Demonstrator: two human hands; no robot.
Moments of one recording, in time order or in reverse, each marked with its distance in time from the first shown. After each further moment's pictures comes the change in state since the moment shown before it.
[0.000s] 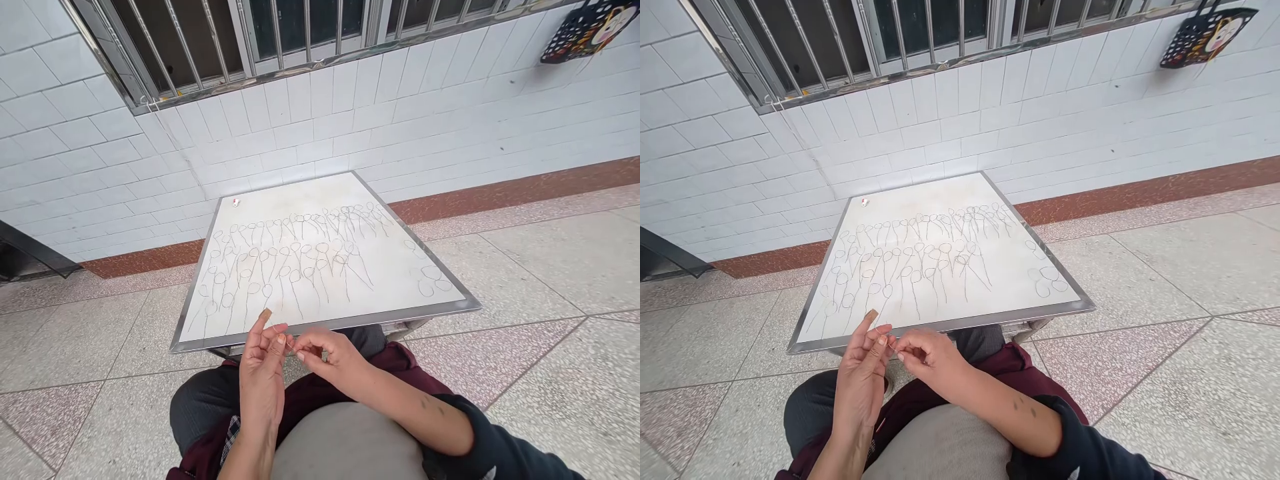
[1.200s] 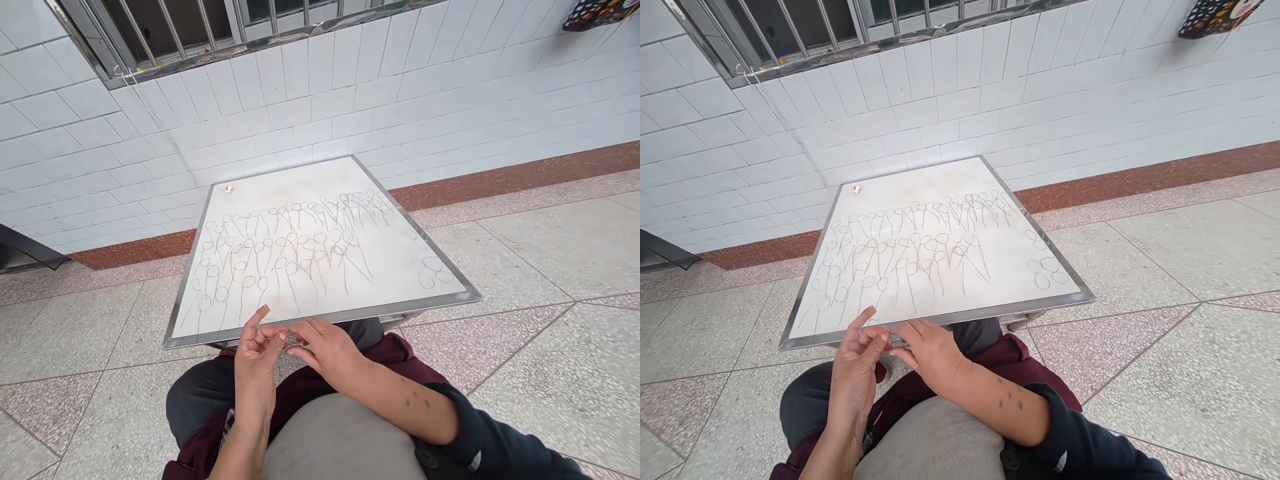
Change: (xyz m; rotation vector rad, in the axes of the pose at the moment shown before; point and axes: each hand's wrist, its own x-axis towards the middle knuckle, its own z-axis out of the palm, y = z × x) left_hand 0.011 0.003 0.007 0.183 0.078 -0.032; right_hand 0.004 0.021 0.005 -0.621 0.012 -0.155
